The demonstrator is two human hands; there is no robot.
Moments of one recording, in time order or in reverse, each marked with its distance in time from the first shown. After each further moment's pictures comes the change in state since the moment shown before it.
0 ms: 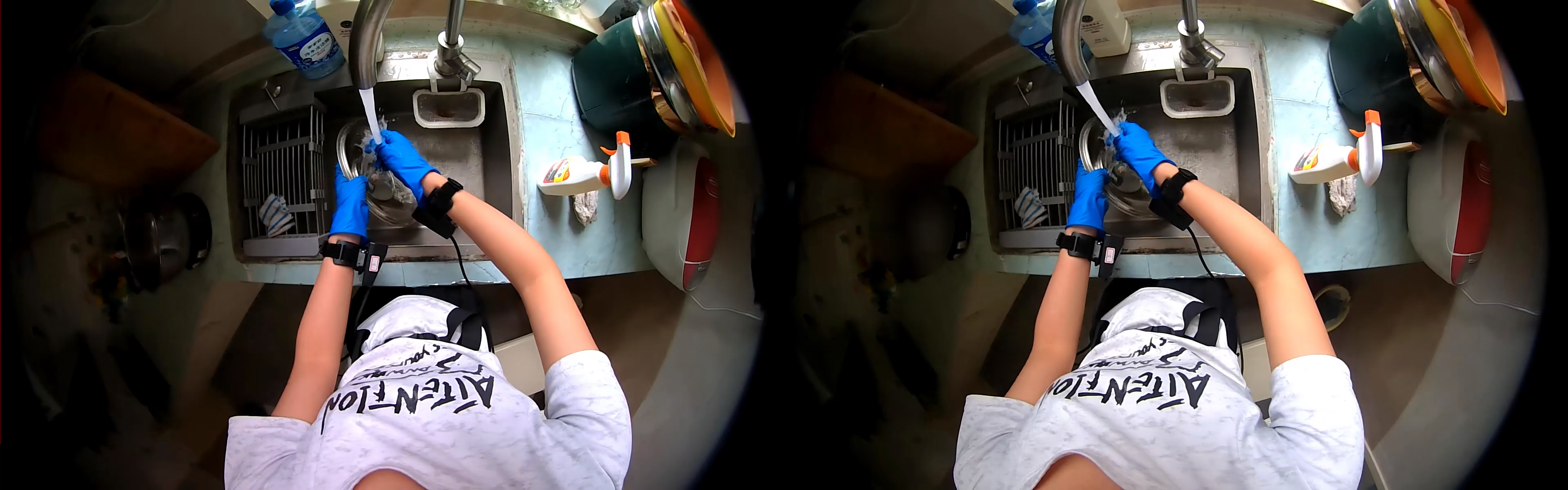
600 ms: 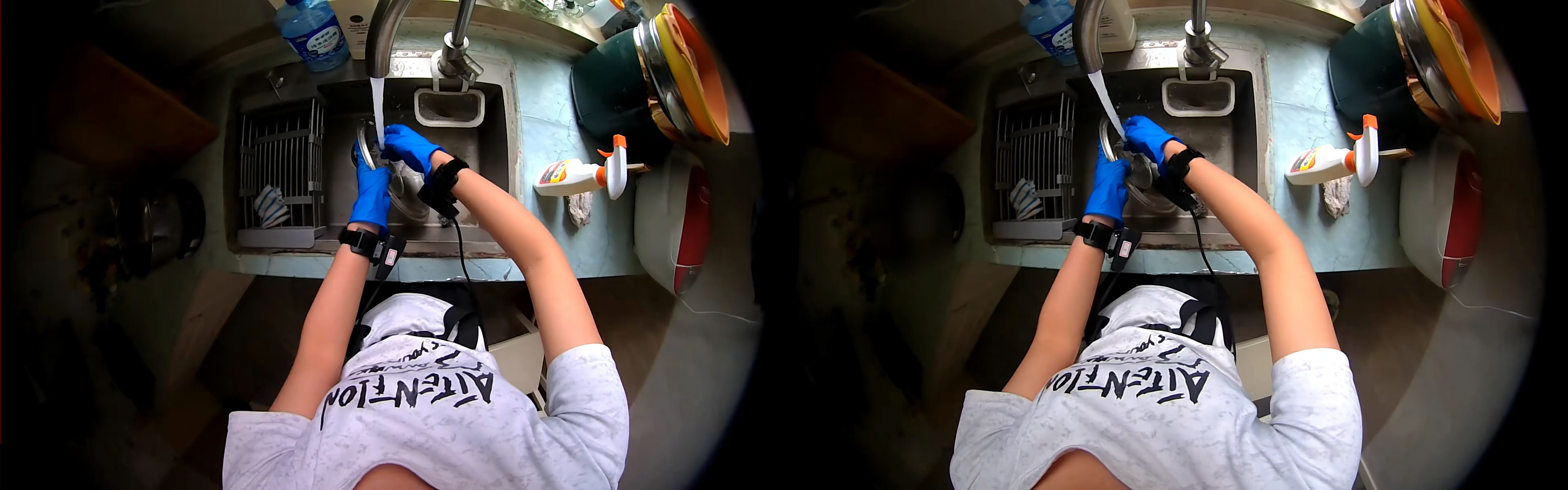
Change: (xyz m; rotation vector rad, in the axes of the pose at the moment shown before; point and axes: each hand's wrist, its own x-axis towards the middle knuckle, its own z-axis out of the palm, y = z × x) left_hand -0.009 -0.011 0.033 -0.087 -0.064 0.016; right_hand 0.018 0.008 -0.029 -0.387 -0.256 -0.014
